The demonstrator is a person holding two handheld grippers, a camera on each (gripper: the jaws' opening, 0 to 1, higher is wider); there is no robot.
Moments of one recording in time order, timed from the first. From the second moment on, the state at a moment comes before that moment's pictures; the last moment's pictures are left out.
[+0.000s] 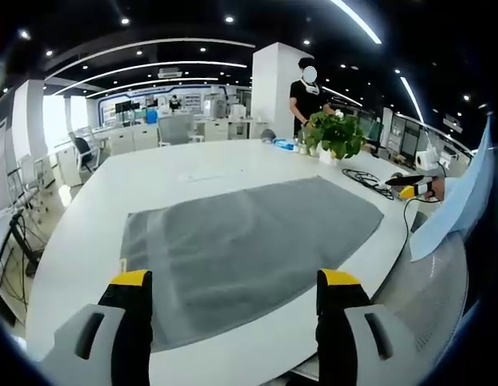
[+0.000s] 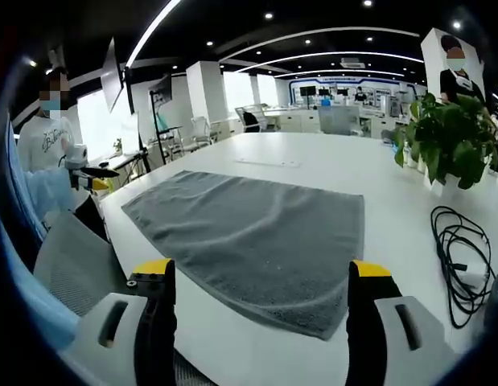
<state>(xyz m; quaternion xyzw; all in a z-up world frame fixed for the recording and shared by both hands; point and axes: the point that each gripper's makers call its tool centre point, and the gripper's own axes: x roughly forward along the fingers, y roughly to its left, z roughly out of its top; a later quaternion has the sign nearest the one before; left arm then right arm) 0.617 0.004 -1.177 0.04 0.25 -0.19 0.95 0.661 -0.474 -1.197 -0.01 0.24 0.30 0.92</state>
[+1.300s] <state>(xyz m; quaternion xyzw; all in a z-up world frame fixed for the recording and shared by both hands) 0.616 0.004 -1.175 0.05 0.24 -0.20 0.95 0.663 -0.478 -1.192 -0.02 0.25 0.30 0.92</state>
